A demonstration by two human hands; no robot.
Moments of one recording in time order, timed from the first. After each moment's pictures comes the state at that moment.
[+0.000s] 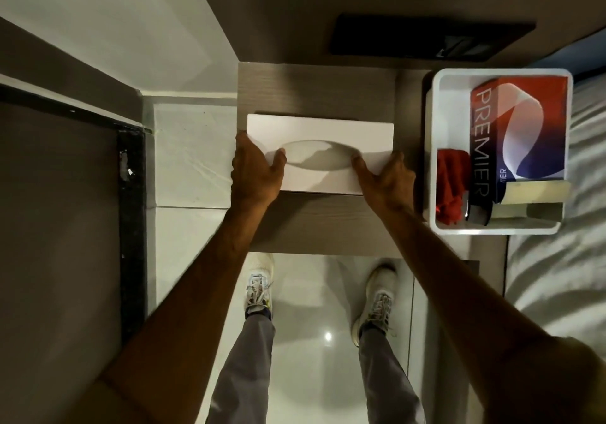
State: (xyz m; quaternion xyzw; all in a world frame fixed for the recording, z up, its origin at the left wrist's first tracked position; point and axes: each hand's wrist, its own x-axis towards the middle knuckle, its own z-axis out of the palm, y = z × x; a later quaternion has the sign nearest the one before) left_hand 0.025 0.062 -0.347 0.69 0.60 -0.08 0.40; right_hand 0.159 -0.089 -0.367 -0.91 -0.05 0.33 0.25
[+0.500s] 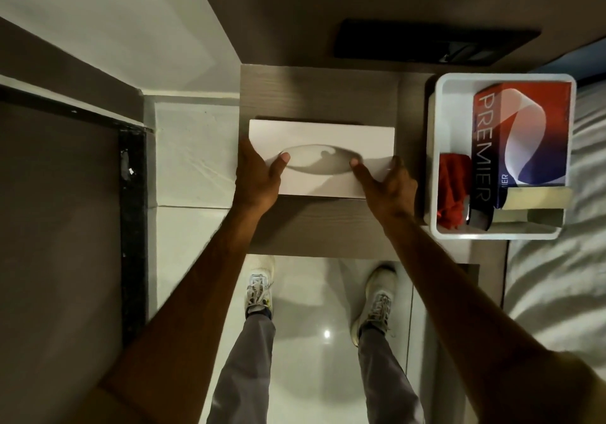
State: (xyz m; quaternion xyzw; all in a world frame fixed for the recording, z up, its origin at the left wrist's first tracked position) left_hand 0.019 0.065 -0.358 0.67 0.58 -0.04 0.46; right_hand 0.157 -0.091 -0.370 -0.90 -0.03 0.33 0.28
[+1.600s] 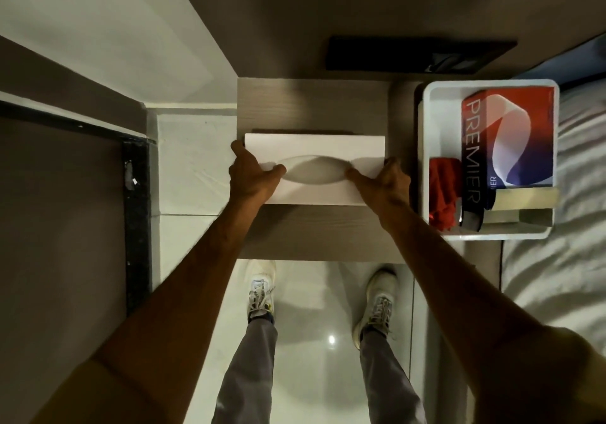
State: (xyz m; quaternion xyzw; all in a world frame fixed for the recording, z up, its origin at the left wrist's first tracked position) left_hand 0.029 0.079 -0.355 0.63 0.63 -0.07 0.45; right_hand 0.174 -0.082 -0.367 -0.89 0.01 0.38 0.26
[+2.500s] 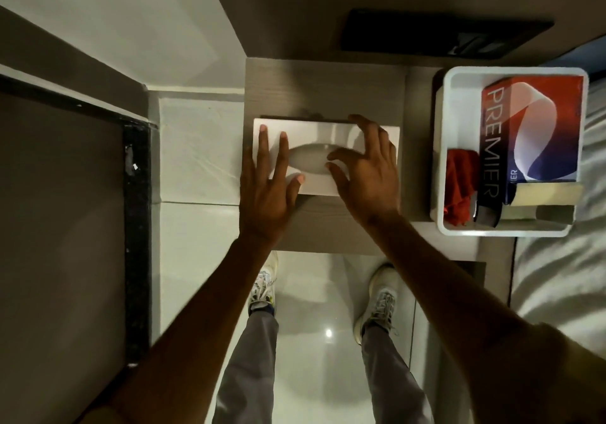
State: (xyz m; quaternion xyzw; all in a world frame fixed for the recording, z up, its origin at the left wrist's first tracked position) left_hand -0.019 0.032 -0.379 0.89 0.39 -0.08 0.22; right_hand 0.133 -0.069 -0.366 -0.88 -0.43 0.15 0.16
